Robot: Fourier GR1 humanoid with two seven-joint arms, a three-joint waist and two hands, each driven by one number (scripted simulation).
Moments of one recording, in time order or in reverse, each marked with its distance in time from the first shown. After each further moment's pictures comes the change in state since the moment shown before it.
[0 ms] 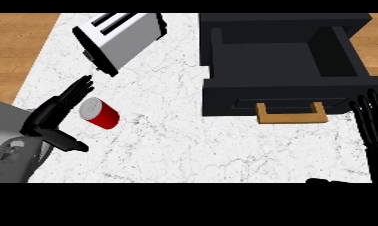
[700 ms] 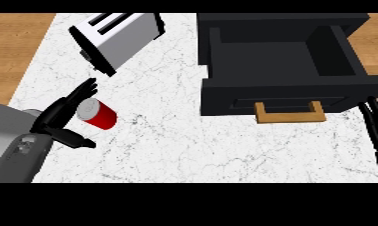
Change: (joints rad) left arm -0.115 0.002 -0.027 0.284 -0.049 0.079 -0.111; right arm 0.008 -0.008 -0.026 -0.043 -0.038 0.019 0.022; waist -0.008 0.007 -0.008
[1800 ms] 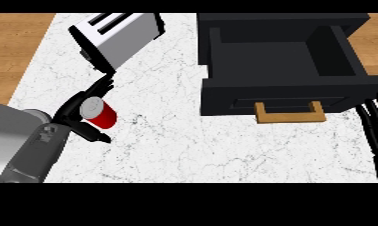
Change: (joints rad) left arm -0.118 -0.059 -0.032 0.150 -0.030 0.043 -0.045; right arm 0.022 0.032 0.035 -0.063 0.022 -0.005 0.041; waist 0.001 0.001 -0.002
